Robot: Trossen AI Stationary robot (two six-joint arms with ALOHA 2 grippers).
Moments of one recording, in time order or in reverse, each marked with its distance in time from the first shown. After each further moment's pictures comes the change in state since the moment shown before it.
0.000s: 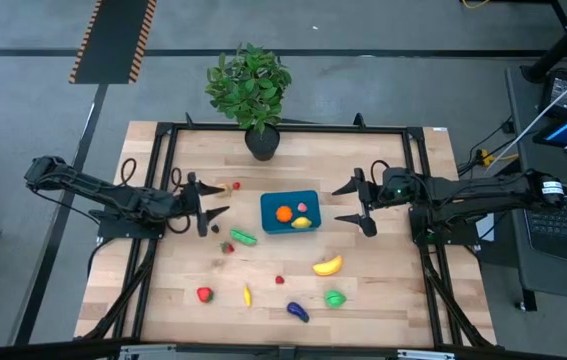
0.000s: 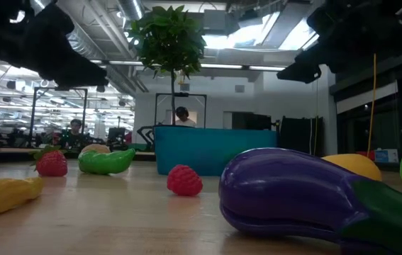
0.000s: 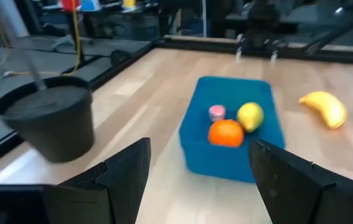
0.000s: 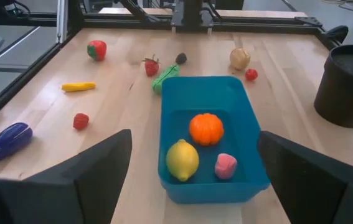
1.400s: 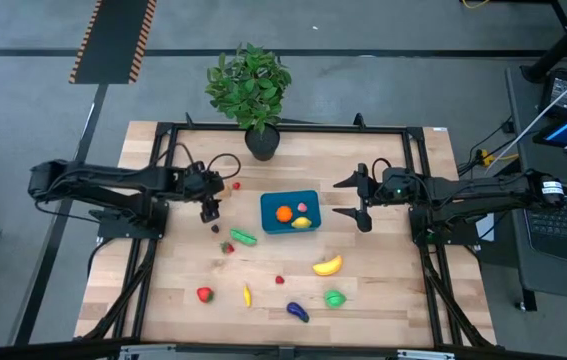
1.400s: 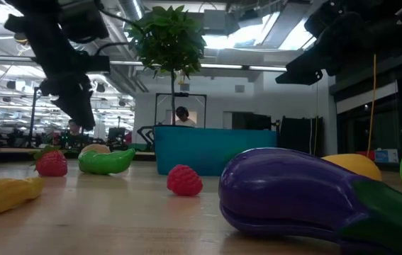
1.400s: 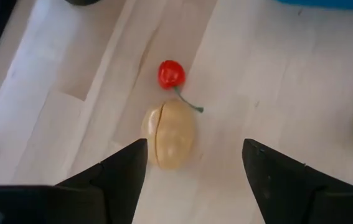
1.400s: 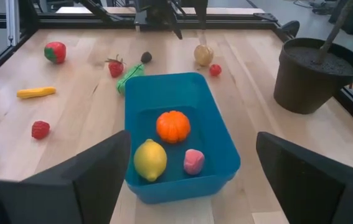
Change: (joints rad) left arm 0.386 0.498 0.424 -0.757 0.276 0.034; right arm 0.000 0.001 0.000 -0.002 0.140 0.025
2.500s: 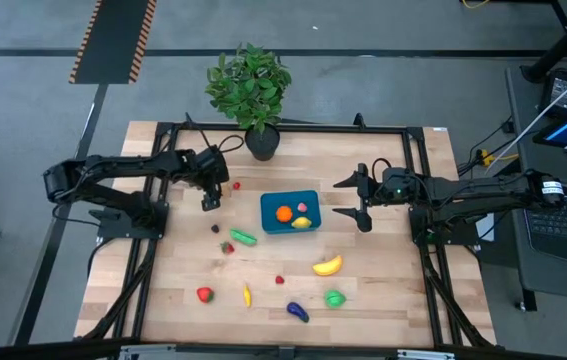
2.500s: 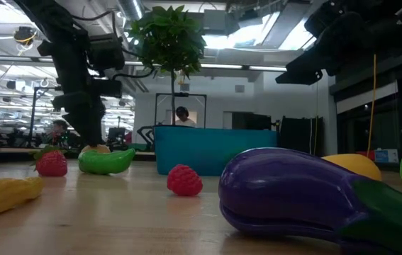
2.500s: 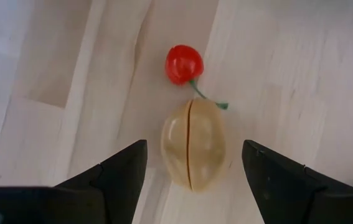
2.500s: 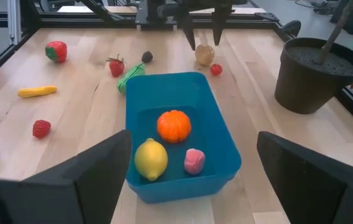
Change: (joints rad) left arm 0.321 0.184 0.026 0.079 0.294 0.338; right arm 0.000 0.000 0.000 0.000 0.000 -0.005
